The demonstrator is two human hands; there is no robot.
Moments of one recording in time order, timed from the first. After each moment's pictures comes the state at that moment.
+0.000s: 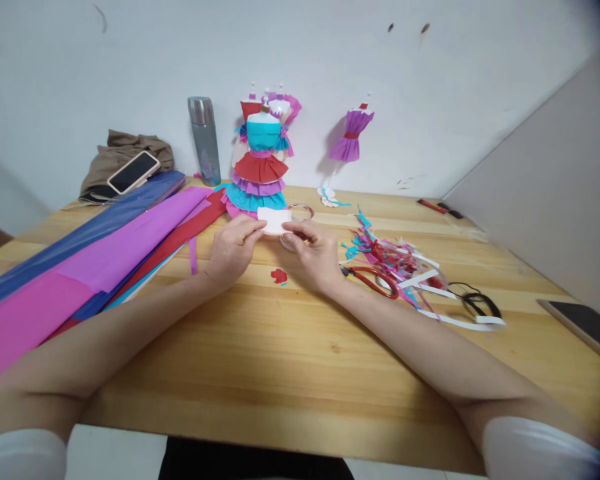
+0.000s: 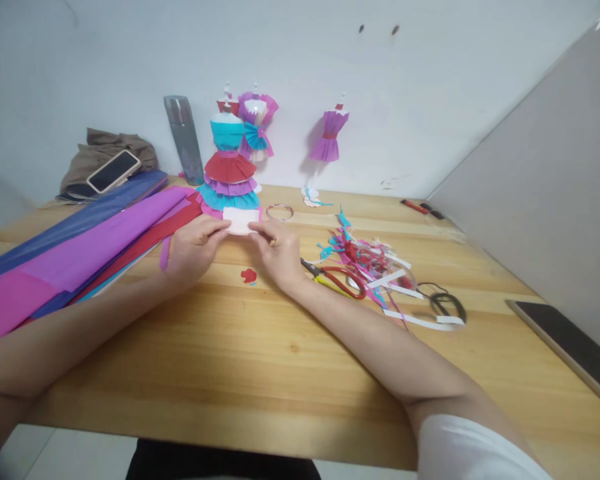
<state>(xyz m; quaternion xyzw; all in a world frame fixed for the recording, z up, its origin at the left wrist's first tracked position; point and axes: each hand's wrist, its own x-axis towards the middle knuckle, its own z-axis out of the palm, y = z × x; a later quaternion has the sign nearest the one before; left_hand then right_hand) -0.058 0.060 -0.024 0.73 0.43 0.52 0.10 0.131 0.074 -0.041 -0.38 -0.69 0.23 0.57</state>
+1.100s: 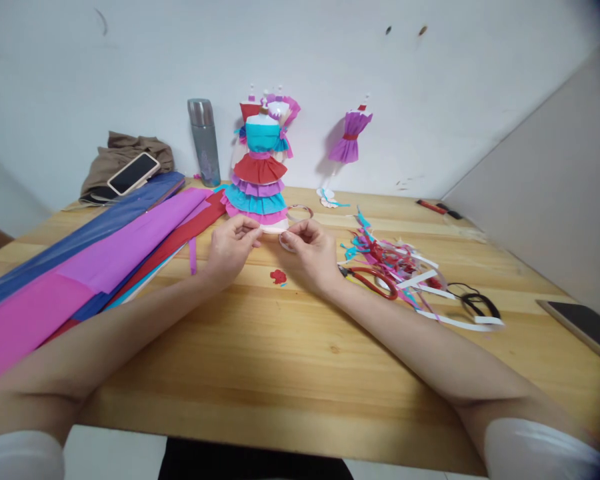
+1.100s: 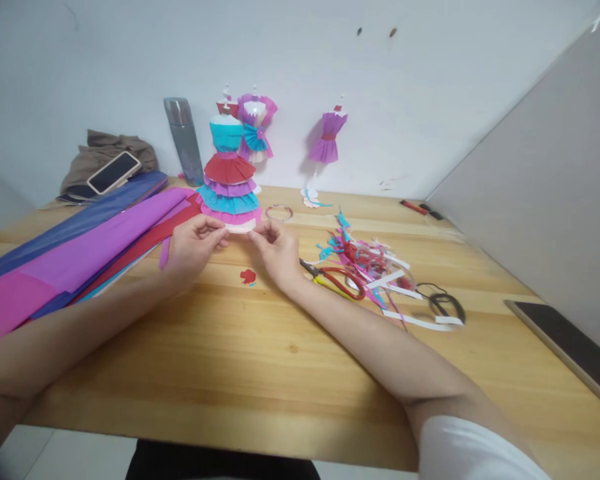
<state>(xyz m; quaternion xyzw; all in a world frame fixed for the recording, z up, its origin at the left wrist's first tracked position) -0.047 0.056 -0.018 0.57 0.48 0.58 0.35 0.123 0.073 -0.039 -0.42 -0.62 0.34 0.57</state>
